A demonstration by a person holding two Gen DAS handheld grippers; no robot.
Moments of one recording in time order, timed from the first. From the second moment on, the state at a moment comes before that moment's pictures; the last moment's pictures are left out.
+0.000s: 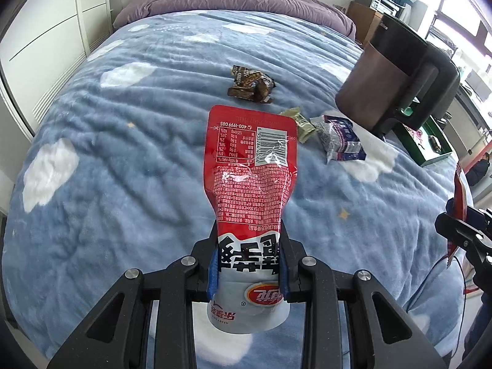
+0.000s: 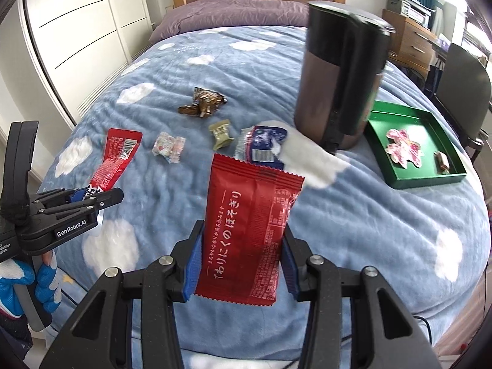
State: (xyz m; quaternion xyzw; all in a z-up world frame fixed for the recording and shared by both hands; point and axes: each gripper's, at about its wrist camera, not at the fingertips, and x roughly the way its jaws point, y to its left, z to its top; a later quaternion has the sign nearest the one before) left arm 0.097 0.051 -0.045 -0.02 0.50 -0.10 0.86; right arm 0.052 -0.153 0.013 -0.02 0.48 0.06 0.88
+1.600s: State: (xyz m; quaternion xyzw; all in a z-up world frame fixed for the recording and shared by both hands) left arm 0.194 -0.365 0.004 0.09 0.43 -0.32 0.84; right arm 0.185 -0.518 0.024 0.06 0.41 -0.15 0.90
